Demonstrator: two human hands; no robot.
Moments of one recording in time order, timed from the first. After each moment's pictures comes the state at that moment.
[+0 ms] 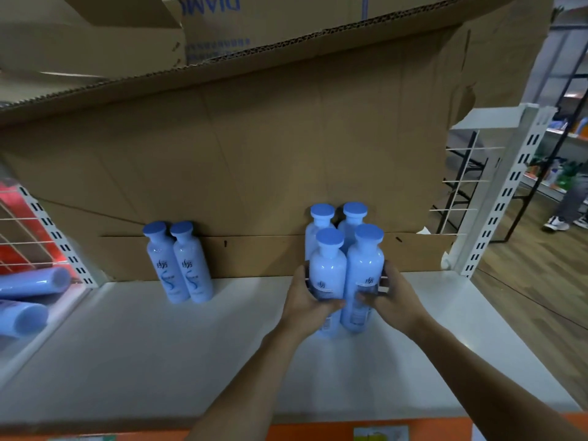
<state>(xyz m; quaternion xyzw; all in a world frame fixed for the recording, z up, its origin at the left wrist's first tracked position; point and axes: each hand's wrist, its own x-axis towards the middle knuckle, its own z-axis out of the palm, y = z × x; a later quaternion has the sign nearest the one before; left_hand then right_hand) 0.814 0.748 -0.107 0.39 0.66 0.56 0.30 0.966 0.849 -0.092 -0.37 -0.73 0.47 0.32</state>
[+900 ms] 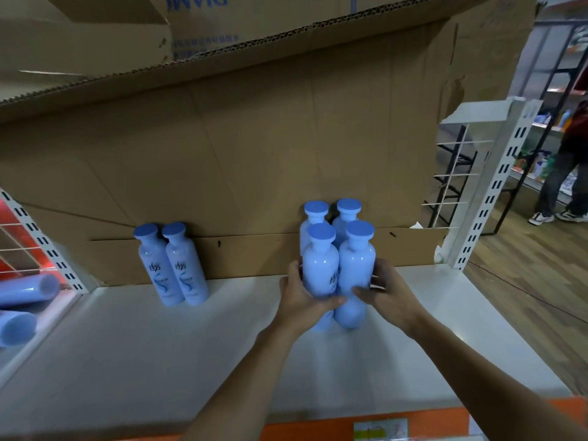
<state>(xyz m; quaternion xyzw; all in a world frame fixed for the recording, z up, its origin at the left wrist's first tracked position) 0.814 0.747 -0.101 0.41 0.66 0.56 0.29 0.967 0.842 -0.092 -0.36 -0.71 0.52 0.31</state>
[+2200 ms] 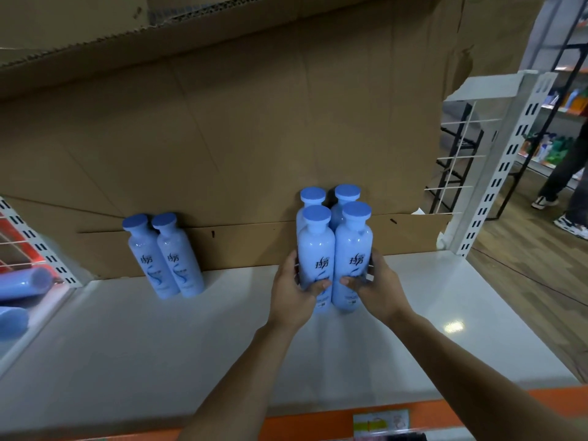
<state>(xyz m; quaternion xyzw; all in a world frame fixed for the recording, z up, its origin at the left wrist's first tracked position) 0.808 0.753 -0.123 0.41 0.63 0.62 0.21 0.950 0.836 -0.101 -0.39 -0.69 0.49 0.35</state>
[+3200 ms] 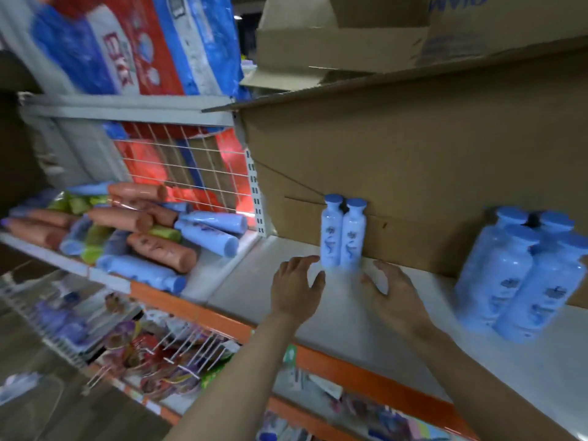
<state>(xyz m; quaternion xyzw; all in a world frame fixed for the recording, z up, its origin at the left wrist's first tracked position) 0.672 0.521 -0.089 0.33 0.87 0.35 -0.07 0.799 0.653 -0.071 -0.28 -0.86 0.35 0.23</state>
